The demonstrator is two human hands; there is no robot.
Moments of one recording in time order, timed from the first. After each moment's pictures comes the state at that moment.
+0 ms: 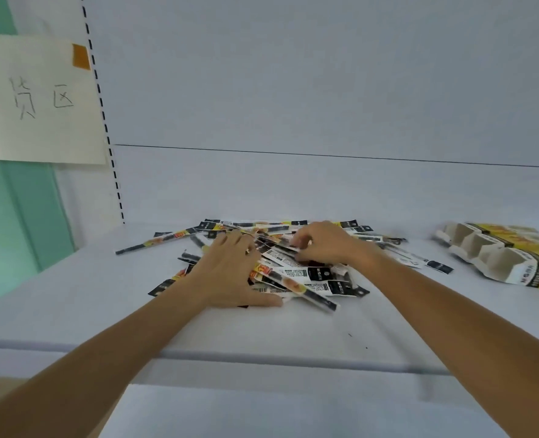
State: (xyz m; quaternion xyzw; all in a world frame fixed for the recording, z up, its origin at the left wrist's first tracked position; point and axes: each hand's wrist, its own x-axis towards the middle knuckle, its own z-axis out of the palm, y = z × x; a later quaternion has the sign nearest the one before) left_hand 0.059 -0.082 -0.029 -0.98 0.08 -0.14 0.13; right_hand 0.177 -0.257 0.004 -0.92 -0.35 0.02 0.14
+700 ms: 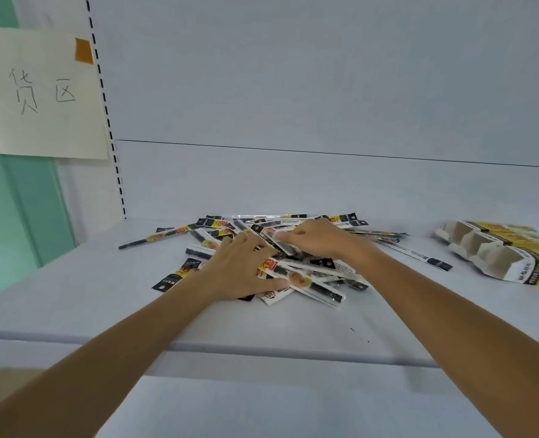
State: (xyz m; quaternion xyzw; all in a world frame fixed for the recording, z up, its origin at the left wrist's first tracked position) left_hand 0.068 -0.087 -0.034 -0.99 0.09 -0.11 0.04; right_hand 0.165 -0.242 0.005 -0.94 -0.31 0.02 0.15
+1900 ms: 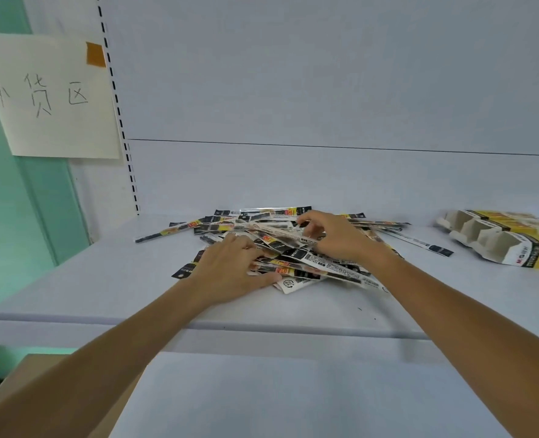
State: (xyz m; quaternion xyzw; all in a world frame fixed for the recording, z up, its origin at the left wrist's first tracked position) left_hand 0.025 -0.077 -0.034 -0.99 0.02 -0.14 -0.01; right_hand 0.137 -0.264 -0.005 -0.89 -0.34 0.00 0.31
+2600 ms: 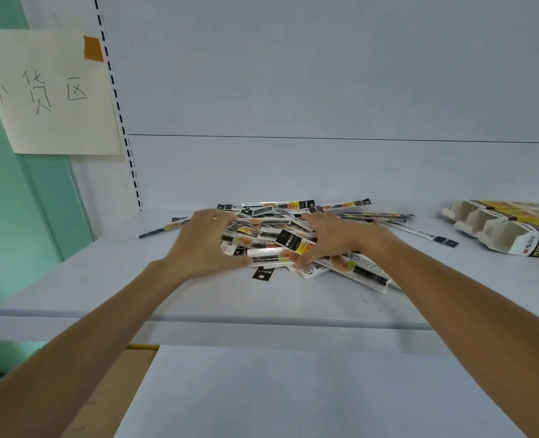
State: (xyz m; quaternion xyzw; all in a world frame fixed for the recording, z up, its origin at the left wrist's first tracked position) left_hand 0.023 -0.037 -0.023 -0.97 -0.03 -0.20 -0.13; right_hand 0.138 -0.255 0.003 -0.93 -0.34 0.11 0.10
